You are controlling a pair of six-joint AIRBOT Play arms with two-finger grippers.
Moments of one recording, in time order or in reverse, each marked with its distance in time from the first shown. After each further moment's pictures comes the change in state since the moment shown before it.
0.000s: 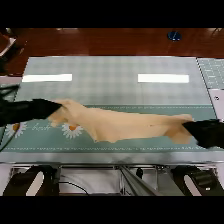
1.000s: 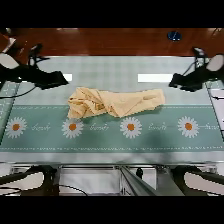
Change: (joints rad) left arm 0.034 -0.768 0.555 0.359 0.019 -0.142; right arm -0.251 -0.969 0.377 -0.227 -0.280 -0.082
